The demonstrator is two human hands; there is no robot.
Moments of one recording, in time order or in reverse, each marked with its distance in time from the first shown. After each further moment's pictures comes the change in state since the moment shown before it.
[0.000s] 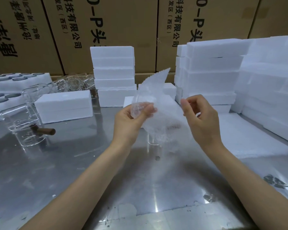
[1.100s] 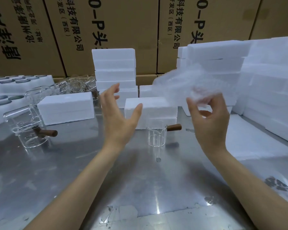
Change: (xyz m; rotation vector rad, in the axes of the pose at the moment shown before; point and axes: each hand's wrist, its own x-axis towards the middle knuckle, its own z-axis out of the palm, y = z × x) left_hand 0.017 -0.007 -0.024 0.572 0.232 0.475; right_hand -0.003 -0.014 -0.005 0.165 0.233 -0.148
